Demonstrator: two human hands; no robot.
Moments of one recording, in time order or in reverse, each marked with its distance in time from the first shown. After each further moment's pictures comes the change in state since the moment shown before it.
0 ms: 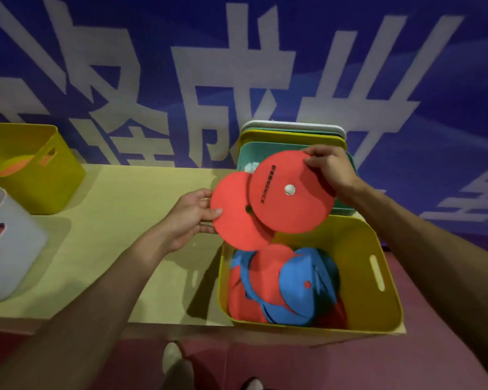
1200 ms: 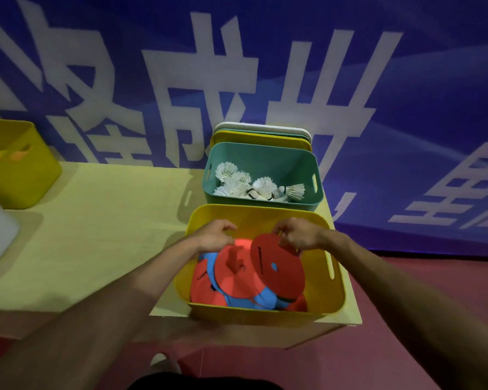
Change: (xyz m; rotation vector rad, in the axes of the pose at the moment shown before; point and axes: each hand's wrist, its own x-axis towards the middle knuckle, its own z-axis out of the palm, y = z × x) left_hand 0.023 -0.057 0.110 0.751 -0.119 -0.094; right_hand -0.064 0.091 -0.041 -0.729 -0.655 0.216
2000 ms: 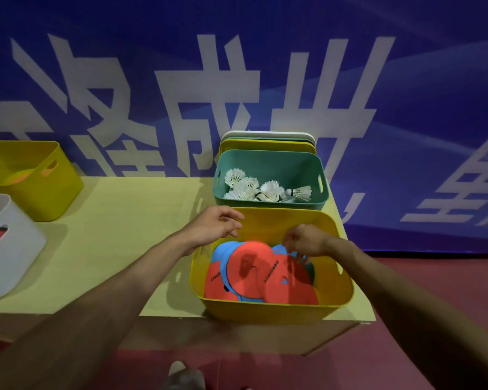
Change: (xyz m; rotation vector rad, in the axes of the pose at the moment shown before) left_hand -0.055 0.020 -0.033 -0.184 0.081 0.150; right_hand -0.009 0.004 0.023 0.077 0.040 0.038
